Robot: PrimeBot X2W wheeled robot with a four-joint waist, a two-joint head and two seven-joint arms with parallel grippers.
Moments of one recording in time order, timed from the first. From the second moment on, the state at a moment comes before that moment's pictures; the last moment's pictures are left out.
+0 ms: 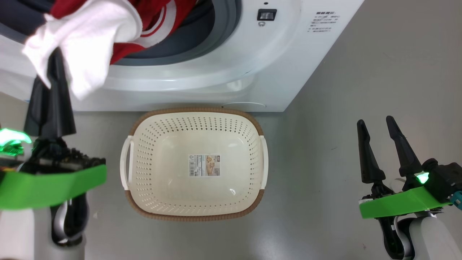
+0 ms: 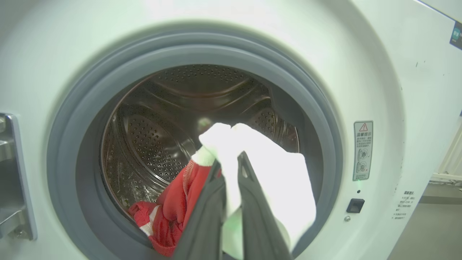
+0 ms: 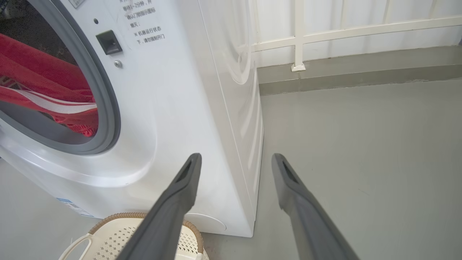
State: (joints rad) left arm -0.46 0.11 0.05 -0.05 -0.39 -0.13 -0.26; right arm -0.16 -0.04 -0.03 0.11 0.33 0.13 -0.26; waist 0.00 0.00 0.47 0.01
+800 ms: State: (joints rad) left arm -0.35 0.10 -0.06 0.11 -0.37 -0.13 -0.26; right arm -0.17 -0.04 -0.02 0.10 0.32 0.13 -0.26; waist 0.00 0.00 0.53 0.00
